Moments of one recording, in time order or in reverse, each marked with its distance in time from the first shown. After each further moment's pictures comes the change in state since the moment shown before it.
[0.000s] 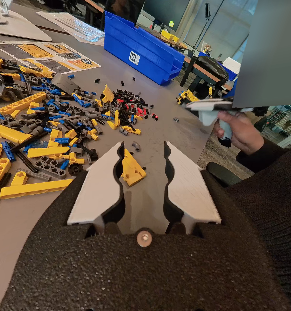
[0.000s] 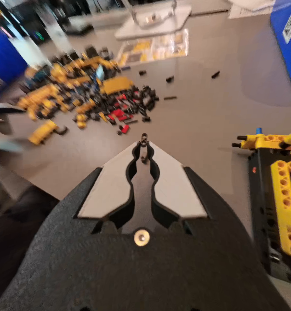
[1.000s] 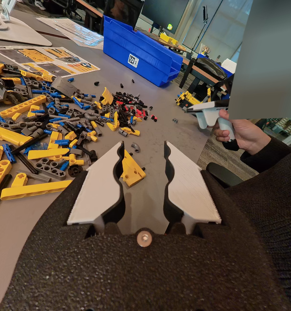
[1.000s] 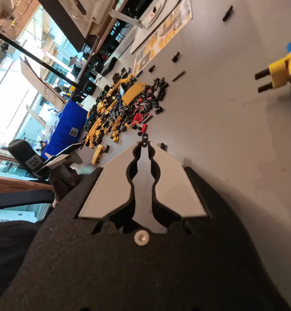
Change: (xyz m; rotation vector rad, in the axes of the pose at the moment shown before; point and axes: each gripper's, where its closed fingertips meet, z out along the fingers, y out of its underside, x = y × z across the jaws) left arm 0.002 -0.001 -0.001 0.014 0.004 0.014; right arm -0.005 0.008 -0.004 0.012 -0.239 0.521
